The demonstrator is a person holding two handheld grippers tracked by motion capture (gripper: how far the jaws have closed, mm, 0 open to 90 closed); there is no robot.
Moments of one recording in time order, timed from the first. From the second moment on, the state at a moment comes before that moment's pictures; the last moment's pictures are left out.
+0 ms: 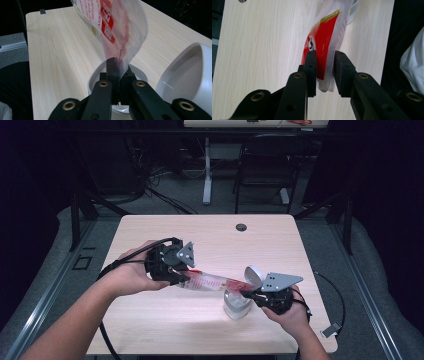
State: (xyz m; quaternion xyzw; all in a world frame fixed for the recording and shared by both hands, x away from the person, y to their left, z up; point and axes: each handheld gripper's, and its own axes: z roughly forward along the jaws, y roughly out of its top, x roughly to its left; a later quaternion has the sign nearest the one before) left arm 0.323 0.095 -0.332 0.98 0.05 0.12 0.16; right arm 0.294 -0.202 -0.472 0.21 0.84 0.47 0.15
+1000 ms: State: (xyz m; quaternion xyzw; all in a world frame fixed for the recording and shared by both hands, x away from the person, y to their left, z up) left arm 0.323 0.090 -0.319 0.98 0.04 0.13 0.17; right arm 0.295 -0.202 -0.476 0.21 0.84 0.48 0.14
